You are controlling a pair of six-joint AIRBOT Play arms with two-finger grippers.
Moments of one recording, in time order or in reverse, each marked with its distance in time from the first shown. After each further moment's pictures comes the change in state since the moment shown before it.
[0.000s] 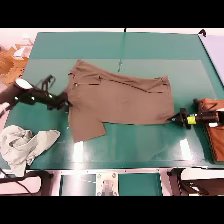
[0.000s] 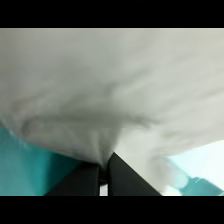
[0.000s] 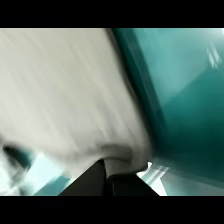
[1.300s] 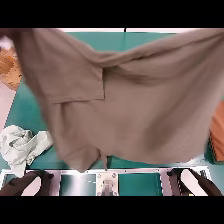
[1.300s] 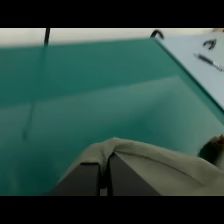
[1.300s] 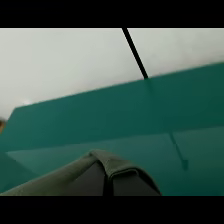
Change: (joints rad) left arm -0.002 0.492 0.415 -0.060 -0.004 0.032; right arm 0.129 0.601 0.513 0.196 -0.189 0.118
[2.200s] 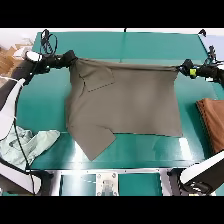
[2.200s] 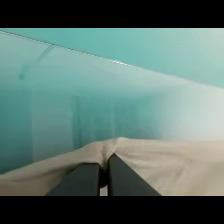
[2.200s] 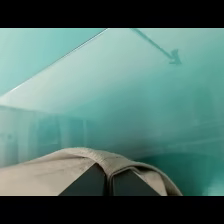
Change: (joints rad) left arm -0.124 -0.815 0.102 -0.144 0.482 0.075; right arm 0.082 -0.998 0.364 0.000 -0.113 -0.079
